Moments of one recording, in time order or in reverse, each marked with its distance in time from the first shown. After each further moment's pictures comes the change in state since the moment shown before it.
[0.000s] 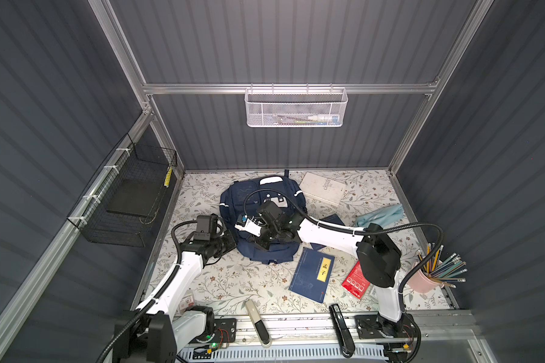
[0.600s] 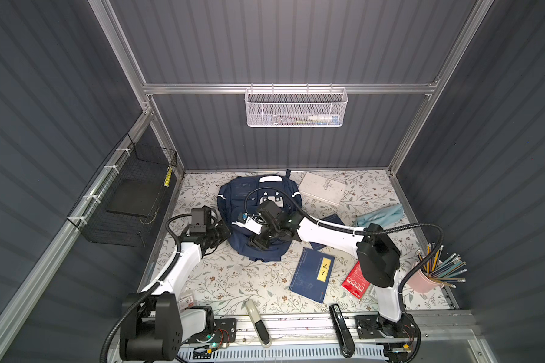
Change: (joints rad) left arm -0.038 0.036 0.052 0.103 -0.064 -0.061; right arm 0.002 0.042 0.086 -0.060 0.098 0.084
